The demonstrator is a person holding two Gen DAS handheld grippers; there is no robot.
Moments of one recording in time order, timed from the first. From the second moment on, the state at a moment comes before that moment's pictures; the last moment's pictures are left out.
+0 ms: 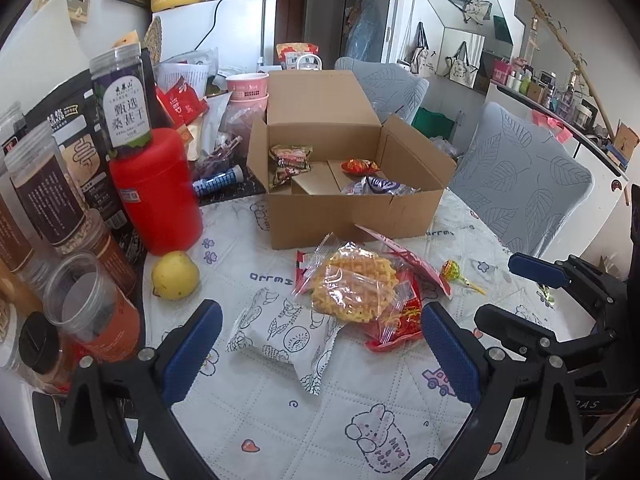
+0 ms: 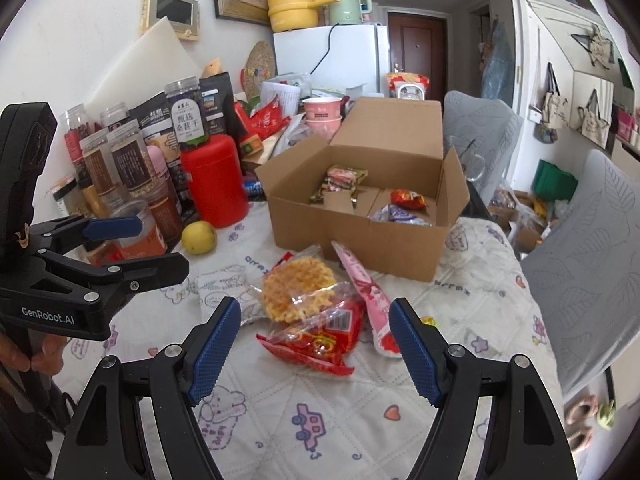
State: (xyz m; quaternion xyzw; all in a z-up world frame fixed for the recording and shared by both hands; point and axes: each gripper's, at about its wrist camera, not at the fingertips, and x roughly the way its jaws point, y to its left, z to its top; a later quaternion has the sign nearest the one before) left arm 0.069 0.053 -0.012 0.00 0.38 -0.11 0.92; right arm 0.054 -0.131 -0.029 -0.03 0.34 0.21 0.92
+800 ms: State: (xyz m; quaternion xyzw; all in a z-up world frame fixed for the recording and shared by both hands) left arm 0.136 0.051 -0.110 0.08 0.51 -0.10 0.85; right arm 0.103 -0.133 -0.079 -0.02 0.41 0.21 0.89
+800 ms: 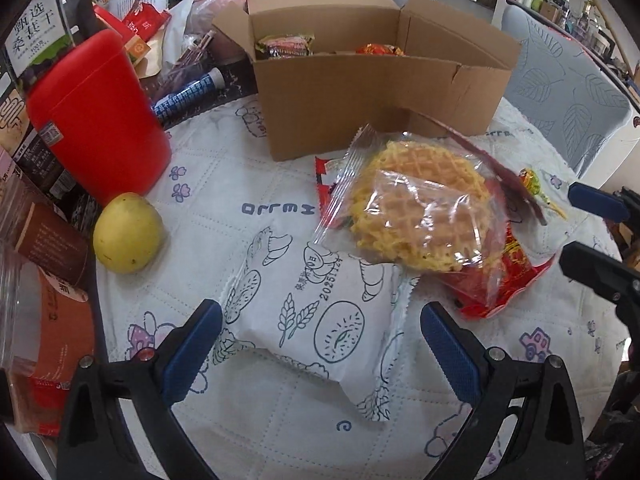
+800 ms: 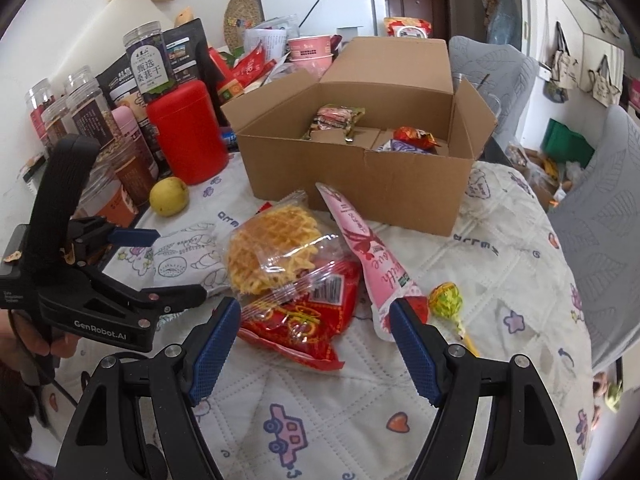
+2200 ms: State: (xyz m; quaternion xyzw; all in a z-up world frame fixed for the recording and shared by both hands) left arm 0.124 0.037 -0.077 -0.05 0.49 -0.05 0.87; right arm 0.164 -0.215 -0.125 0.02 0.47 0.14 0.87
